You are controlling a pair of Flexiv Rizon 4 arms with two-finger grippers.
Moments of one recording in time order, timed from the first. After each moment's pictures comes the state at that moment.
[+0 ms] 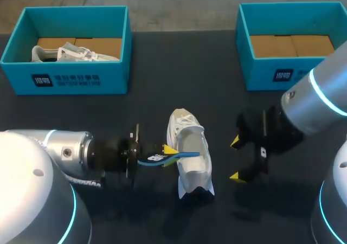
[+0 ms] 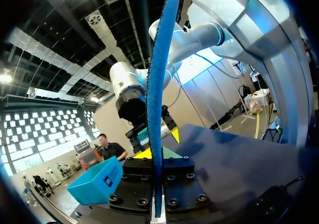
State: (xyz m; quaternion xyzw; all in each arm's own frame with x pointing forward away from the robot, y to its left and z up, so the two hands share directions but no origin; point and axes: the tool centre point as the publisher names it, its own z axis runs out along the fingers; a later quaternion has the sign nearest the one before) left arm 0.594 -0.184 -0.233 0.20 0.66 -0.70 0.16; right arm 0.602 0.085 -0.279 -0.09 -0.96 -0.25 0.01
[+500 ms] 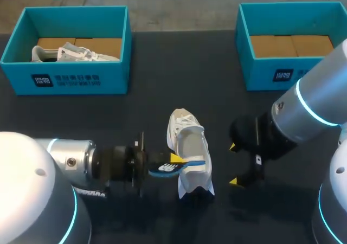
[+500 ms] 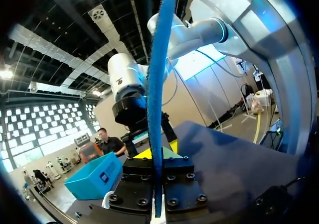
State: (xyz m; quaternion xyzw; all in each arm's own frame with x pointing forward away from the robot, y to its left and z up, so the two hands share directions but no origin) left arm 0.573 -0.197 -0.232 0.19 0.69 -0.68 0.16; right arm 0.605 0.083 -0.300 -0.07 -0.97 -0.22 -0.02
